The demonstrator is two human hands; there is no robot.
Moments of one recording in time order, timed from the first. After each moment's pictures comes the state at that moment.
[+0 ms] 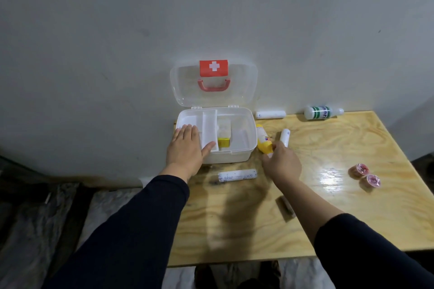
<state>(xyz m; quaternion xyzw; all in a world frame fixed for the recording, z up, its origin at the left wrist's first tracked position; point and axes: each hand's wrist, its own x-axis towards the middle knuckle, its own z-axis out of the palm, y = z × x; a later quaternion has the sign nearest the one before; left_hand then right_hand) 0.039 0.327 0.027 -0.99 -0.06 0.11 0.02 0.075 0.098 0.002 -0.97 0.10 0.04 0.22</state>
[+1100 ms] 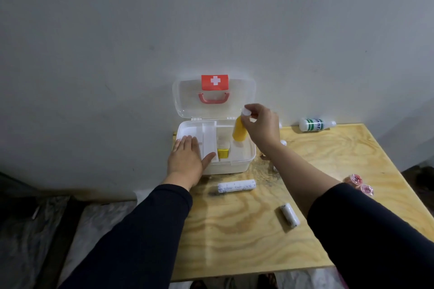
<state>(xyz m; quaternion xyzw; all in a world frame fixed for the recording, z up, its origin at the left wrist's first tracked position) 0.040 0.327 0.029 -0.99 -0.07 0.10 0.01 0.127 0.152 0.086 -0.90 -0.05 -0.08 0.42</state>
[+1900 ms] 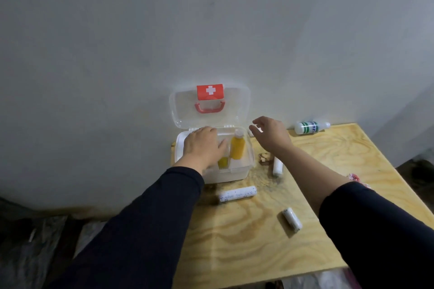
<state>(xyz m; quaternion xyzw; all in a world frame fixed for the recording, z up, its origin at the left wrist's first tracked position) 0.080 0.299 0.092 -1.00 0.01 0.03 -0.08 0.138 0.121 0.082 -0.95 -0.03 0.01 0.30</state>
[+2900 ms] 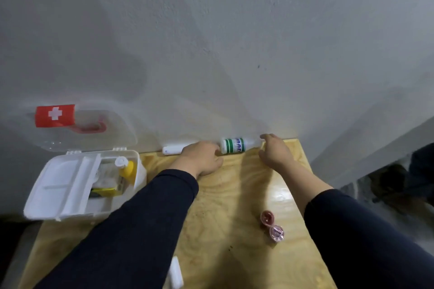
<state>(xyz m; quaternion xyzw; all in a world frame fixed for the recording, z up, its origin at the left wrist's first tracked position) 0.228 0.058 0.054 -0.97 0.03 0.21 -0.11 0.281 -0.149 0.008 -0.97 -0.03 0.13 0.20</state>
